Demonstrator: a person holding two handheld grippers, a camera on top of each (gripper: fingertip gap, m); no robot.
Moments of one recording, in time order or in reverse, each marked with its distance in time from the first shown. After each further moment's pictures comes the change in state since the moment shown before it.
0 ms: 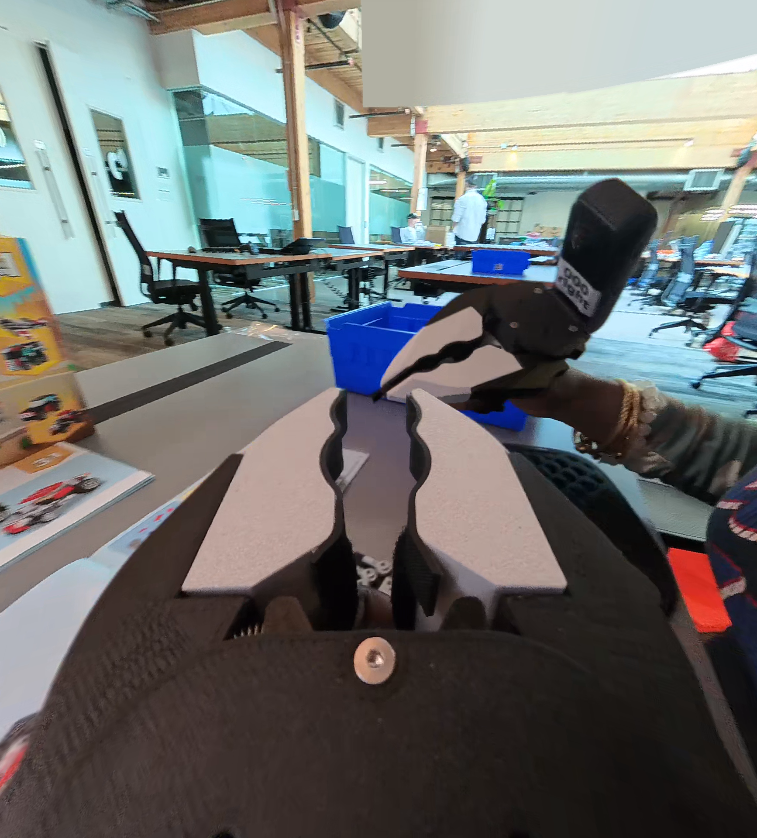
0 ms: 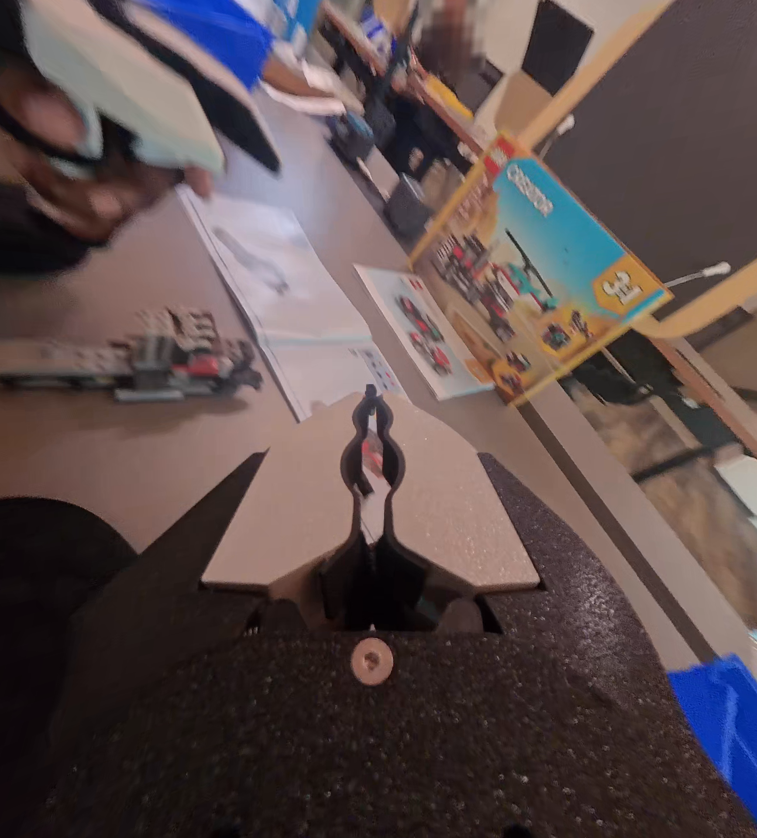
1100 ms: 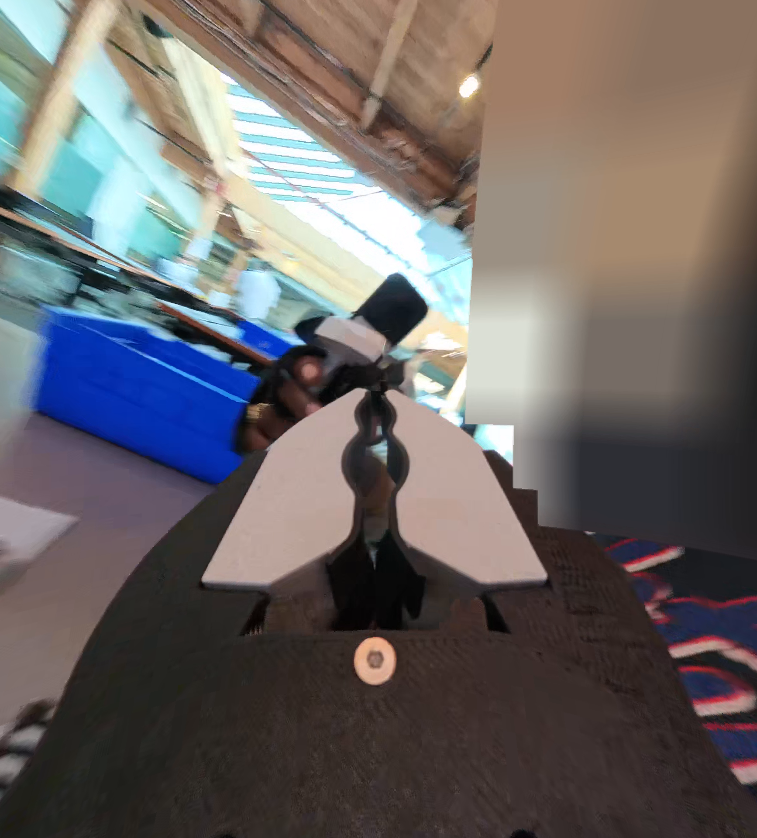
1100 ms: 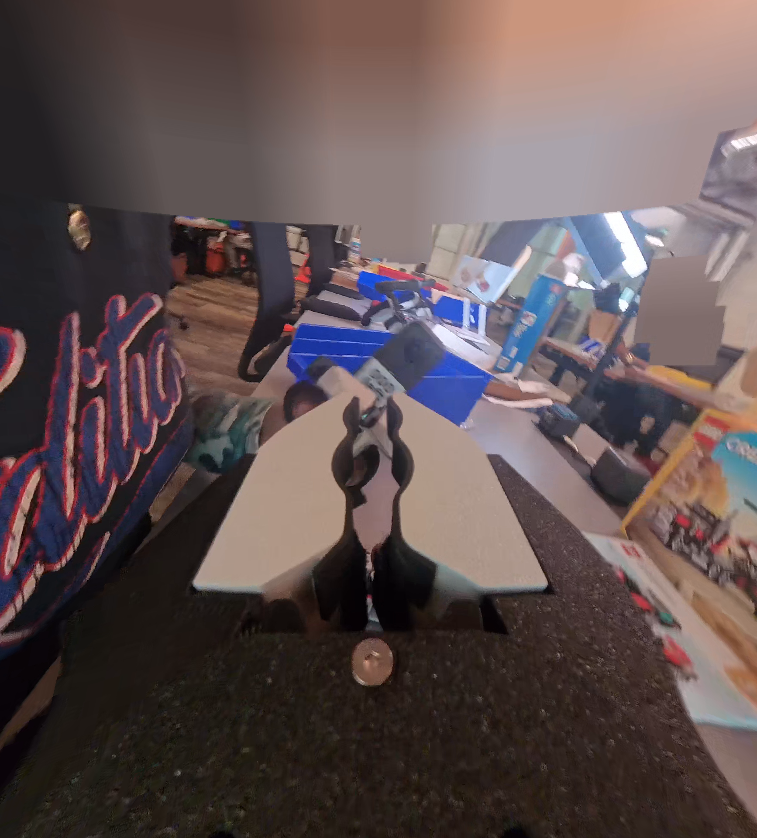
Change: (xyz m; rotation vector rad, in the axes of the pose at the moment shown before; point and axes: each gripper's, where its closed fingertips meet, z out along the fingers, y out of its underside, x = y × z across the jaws) left arm 0.061 -0.036 0.013 0.200 0.498 -0.660; right arm -0.036 -0.115 -0.043 0.663 -0.551 0.240
